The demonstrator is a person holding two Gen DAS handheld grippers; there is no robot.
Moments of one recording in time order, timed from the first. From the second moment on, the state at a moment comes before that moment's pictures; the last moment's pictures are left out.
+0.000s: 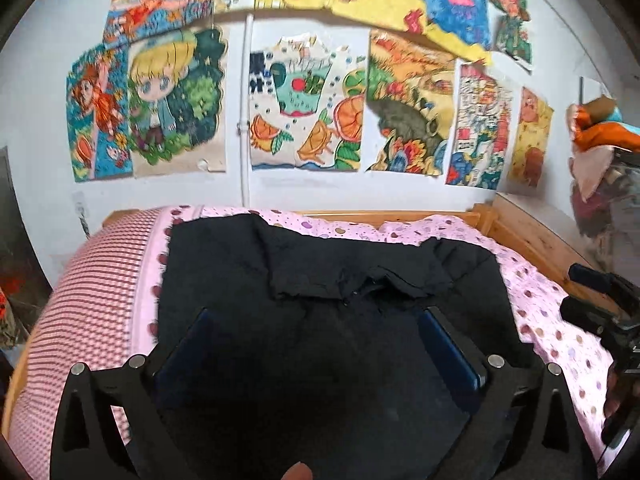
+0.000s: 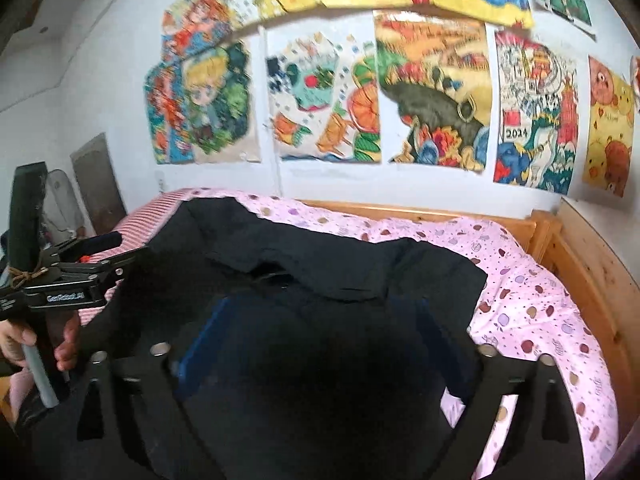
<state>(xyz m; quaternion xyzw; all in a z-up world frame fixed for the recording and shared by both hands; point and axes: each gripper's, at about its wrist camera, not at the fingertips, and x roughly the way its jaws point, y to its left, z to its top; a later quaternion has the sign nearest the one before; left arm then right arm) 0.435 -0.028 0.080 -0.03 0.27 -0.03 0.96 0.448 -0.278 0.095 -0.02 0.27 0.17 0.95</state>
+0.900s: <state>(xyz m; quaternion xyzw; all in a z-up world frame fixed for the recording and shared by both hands) 0.229 0.000 0.051 0.10 0.30 -0.06 0.95 0.246 -0.248 0.080 -0.12 0.29 0.23 0.92</state>
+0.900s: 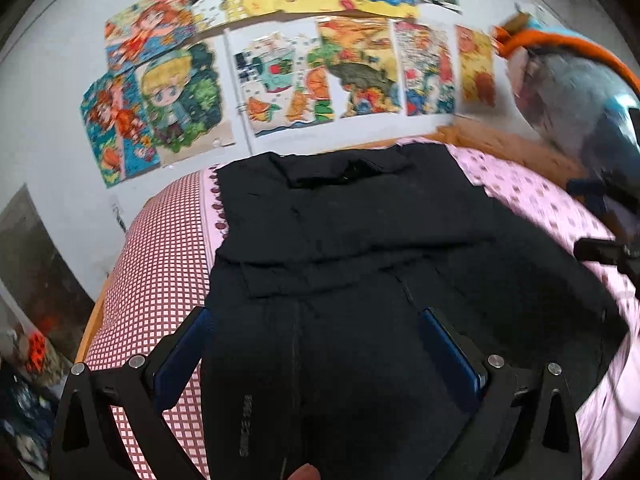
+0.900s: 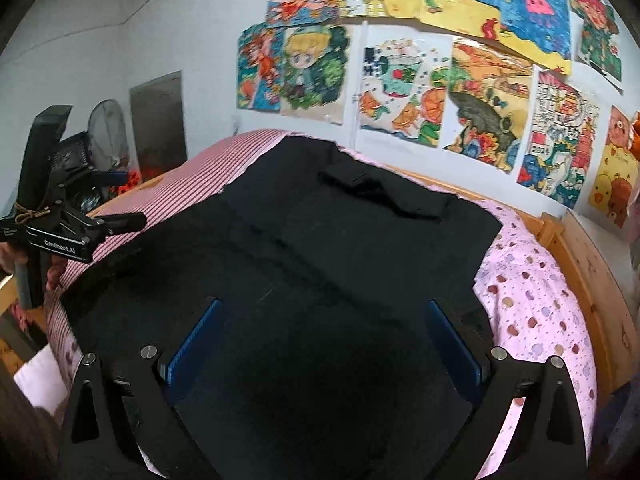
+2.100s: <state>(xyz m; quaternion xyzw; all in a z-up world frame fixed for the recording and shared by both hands) 0.104 -0.024 -0.014 0.21 0.32 -0.13 0.91 0.134 -0.300 0.009 -0.14 0.43 0.20 0.87</state>
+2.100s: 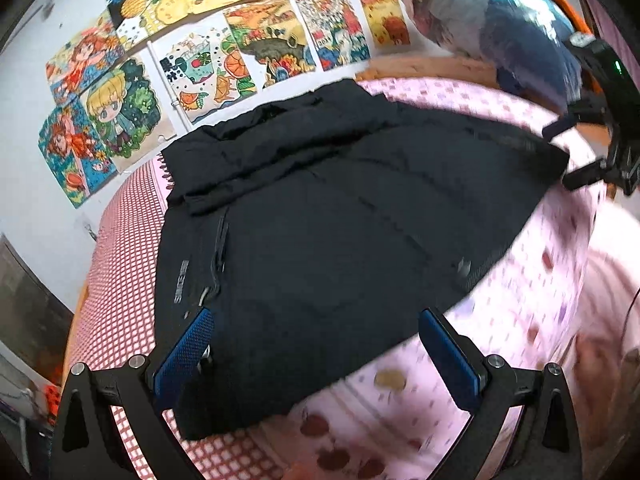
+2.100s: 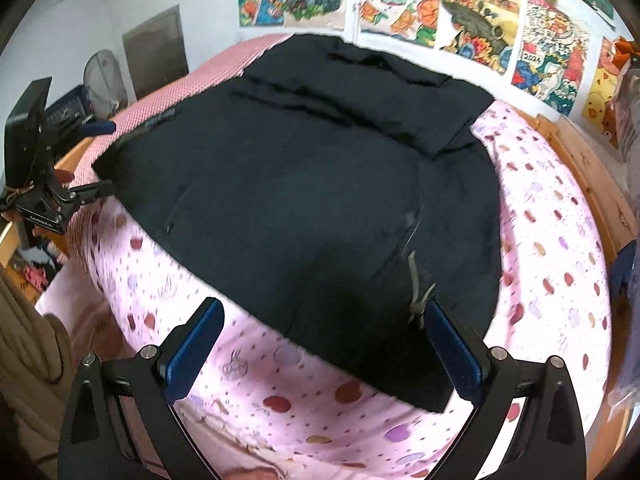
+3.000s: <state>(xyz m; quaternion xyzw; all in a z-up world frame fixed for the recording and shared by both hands) 0.110 -0.028 -0.058 0.34 0.29 0.01 0.89 0.115 -0.261 -0.037 -0.32 0.37 0.09 0.87</state>
